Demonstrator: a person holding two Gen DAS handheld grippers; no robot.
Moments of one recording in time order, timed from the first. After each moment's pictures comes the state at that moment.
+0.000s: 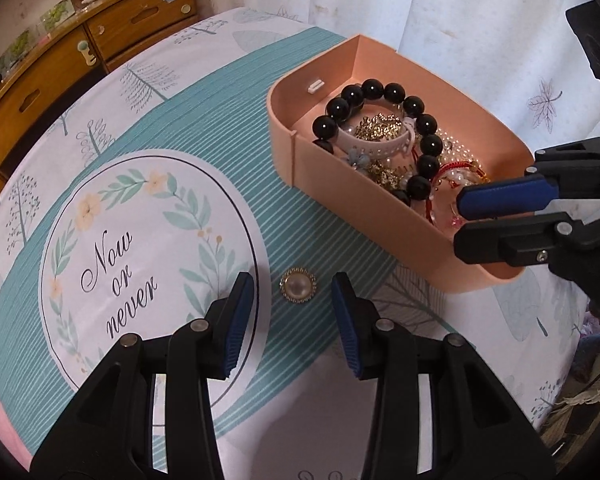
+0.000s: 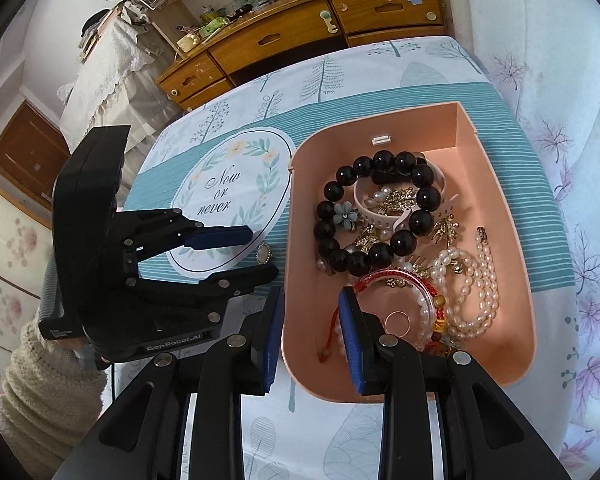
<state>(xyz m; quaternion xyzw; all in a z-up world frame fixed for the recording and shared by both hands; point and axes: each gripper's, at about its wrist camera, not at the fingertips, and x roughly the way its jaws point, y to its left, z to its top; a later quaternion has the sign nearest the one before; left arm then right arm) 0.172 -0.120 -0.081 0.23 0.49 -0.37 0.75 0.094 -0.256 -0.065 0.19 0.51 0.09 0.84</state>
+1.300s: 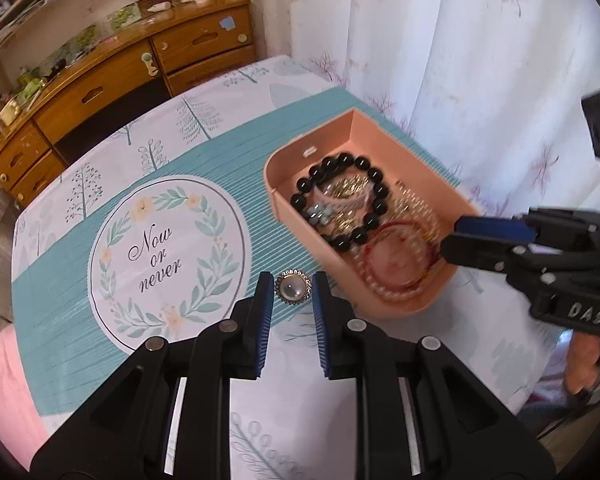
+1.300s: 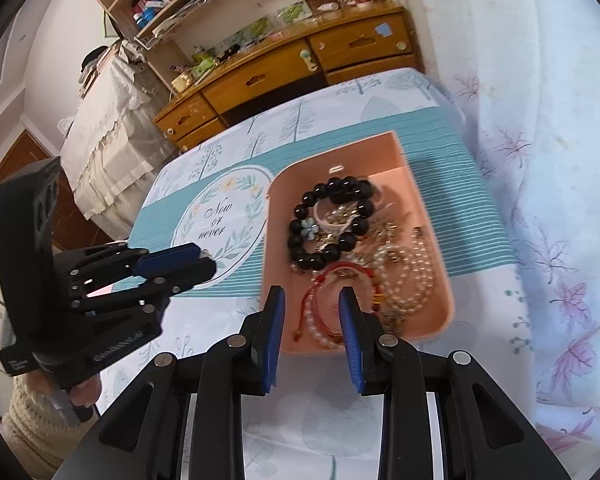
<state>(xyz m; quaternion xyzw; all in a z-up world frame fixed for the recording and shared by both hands) 0.109 -0.130 0.004 0.17 0.46 -0.28 0.82 0.027 -0.295 -0.030 0.21 0.45 0.05 0.87</state>
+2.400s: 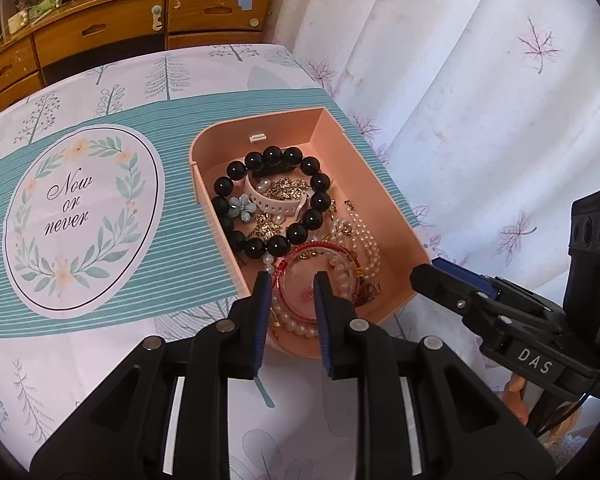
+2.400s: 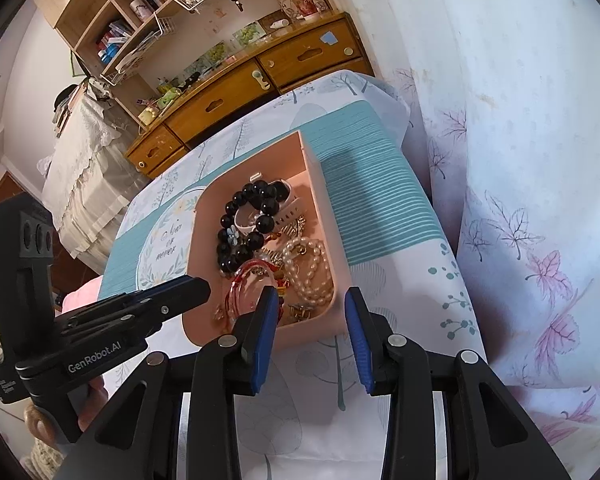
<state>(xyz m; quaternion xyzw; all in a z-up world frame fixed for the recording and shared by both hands) 0.102 -0.162 -0.036 0.02 0.50 -0.28 0.82 -0.004 -0.350 -0.066 0.26 0.43 -0.01 0.87</state>
